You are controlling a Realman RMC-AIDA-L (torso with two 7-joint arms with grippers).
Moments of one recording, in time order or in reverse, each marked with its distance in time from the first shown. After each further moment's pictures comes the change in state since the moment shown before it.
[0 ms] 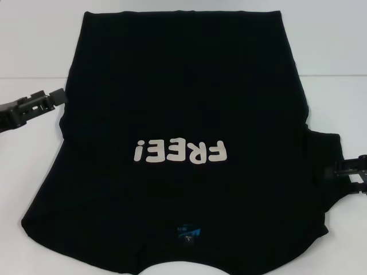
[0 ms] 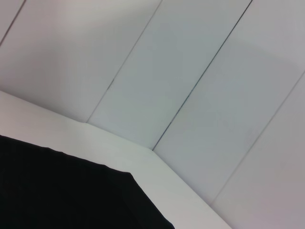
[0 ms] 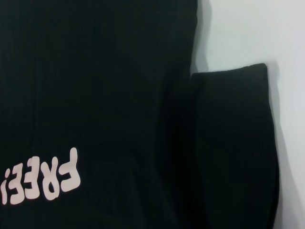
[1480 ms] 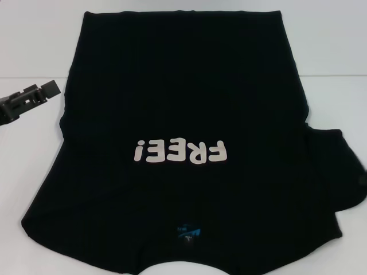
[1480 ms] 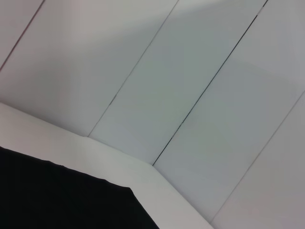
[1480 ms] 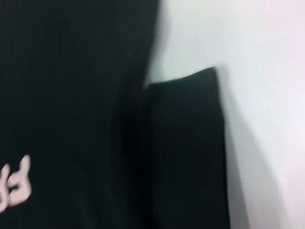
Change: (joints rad) left arm 0.008 -0.005 -0.021 -0.009 -0.037 0.002 0.000; right arm -0.029 -0.005 -0.049 -0.069 -0.050 0.038 0.016
